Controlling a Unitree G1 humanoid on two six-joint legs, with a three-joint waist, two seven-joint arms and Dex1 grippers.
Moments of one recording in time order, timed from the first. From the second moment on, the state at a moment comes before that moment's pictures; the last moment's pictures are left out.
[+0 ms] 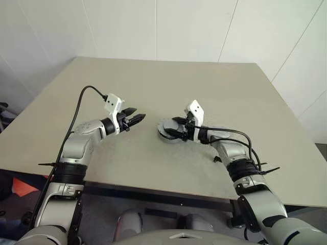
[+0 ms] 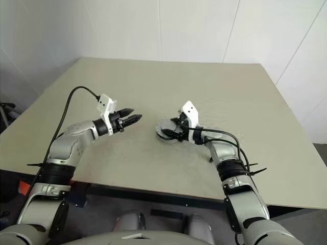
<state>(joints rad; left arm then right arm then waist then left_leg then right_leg) -0.47 0.40 0.01 0.16 -0.37 0.49 -0.73 -0.56 -0.27 0.12 0.49 0.20 0.21 0.92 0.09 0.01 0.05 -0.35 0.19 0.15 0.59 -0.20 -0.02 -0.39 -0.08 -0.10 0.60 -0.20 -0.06</state>
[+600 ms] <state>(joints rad) -0.47 0.40 0.01 0.17 -0.37 0.48 -0.73 -0.52 -0.30 0.16 0.46 0.15 0.15 0.94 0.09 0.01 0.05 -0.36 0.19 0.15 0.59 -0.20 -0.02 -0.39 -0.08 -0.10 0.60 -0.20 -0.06</state>
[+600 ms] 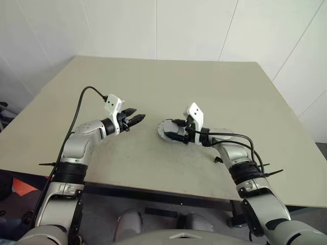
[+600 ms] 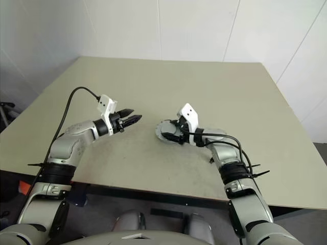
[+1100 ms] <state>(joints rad) -0.47 0.40 0.01 0.17 -0.37 0.48 -0.72 -0.56 -0.26 0.16 0.55 0.13 0.09 0.87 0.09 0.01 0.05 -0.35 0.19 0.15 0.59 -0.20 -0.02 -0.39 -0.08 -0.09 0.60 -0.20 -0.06</state>
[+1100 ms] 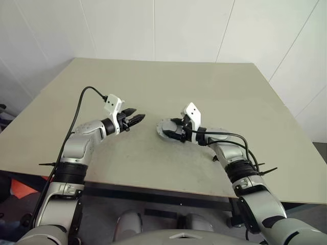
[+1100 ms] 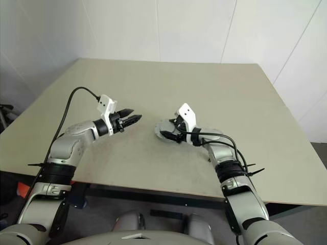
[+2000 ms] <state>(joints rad) -0.47 0.39 0.01 0.18 -0.35 0.48 -0.72 -0.57 -0.25 0.09 0.57 0.16 0.05 0.88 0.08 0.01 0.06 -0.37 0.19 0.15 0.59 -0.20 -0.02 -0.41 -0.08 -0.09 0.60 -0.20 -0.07</state>
